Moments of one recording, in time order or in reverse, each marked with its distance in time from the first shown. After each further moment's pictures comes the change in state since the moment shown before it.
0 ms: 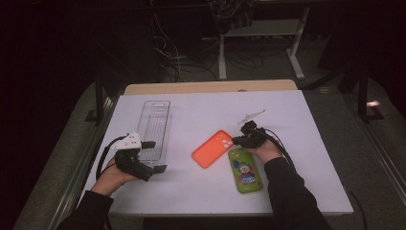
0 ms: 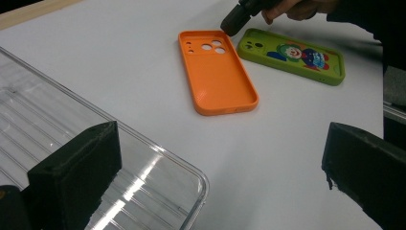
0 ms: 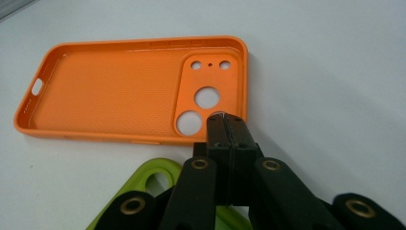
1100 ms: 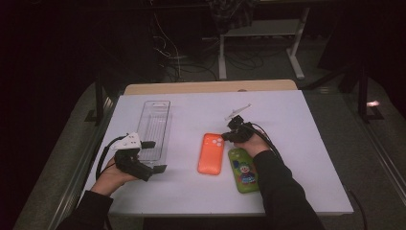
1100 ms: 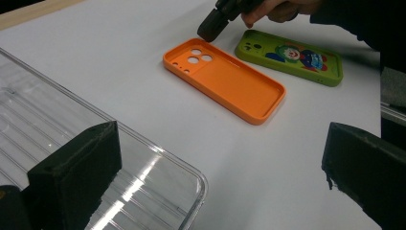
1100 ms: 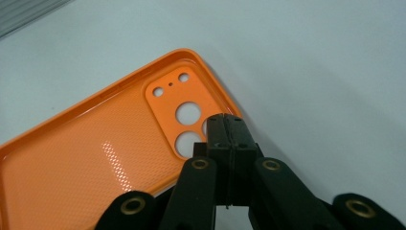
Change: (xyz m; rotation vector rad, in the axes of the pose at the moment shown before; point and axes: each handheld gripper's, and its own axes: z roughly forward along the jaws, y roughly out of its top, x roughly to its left) left arm -0.001 0.000 0.000 -0.014 -0.005 -0.007; right arm 0.012 0.032 0.024 0.019 0.017 -0.054
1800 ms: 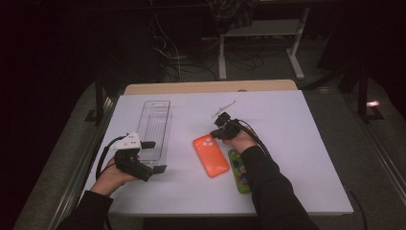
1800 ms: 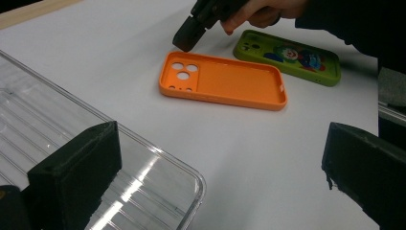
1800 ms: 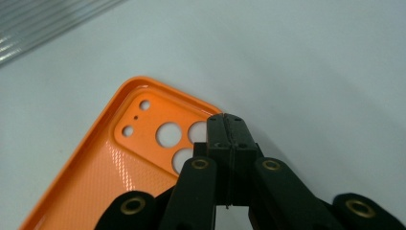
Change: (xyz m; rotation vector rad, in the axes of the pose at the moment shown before) left arm 0.000 0.000 0.000 0.002 -0.006 0.000; right arm 0.014 0.029 0.025 0.011 0.024 -0.041
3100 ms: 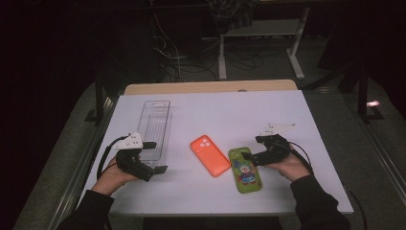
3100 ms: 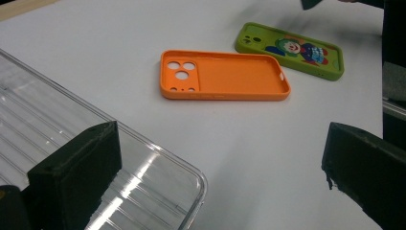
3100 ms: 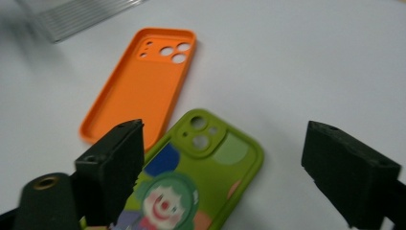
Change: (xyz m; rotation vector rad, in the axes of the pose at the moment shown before) left arm 0.001 -0.001 0.005 0.021 -0.002 -0.002; right arm 0.008 -0.108 -0.118 -0.203 -0.077 0.047
